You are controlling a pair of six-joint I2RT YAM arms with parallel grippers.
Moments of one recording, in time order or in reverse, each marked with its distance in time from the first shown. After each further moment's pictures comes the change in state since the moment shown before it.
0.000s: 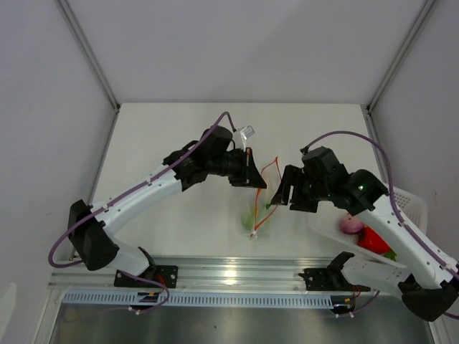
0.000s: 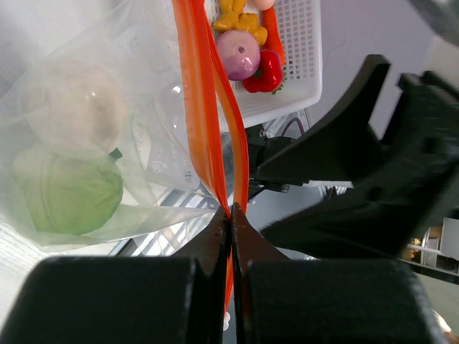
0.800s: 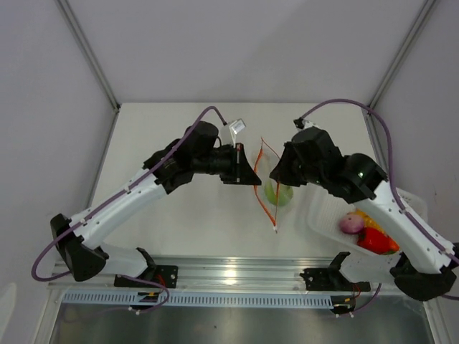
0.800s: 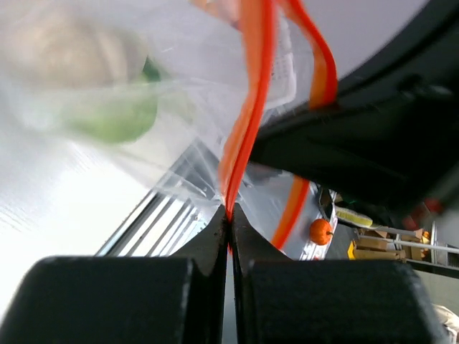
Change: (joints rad) left arm 0.000 -0.089 0.059 -0.082 0.000 0.027; right arm 0.141 0.209 0.342 0.027 0.282 -0.019
